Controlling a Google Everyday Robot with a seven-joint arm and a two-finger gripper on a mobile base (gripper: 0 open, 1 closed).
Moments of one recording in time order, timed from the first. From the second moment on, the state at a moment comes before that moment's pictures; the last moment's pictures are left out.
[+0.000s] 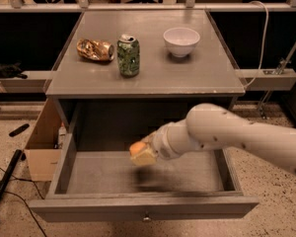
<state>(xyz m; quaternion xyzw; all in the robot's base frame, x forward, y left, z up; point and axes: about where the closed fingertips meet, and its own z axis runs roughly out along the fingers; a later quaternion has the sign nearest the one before) 0.503 0.024 0.673 -0.49 0.79 0.23 0.29</state>
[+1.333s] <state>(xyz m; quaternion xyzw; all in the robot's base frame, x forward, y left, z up) 0.529 -0.101 0.840 -0.47 0.73 0.24 0.43</state>
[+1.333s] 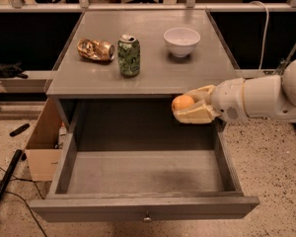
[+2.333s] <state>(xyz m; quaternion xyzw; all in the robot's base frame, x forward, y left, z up) 0.665 -0.134 0.877 -0.44 0.73 0.23 0.47</state>
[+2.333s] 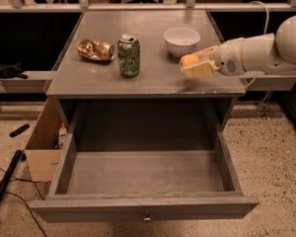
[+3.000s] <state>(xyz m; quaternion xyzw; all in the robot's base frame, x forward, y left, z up) 0.713 -0.139 0.840 -0.43 0.75 0.21 0.45</state>
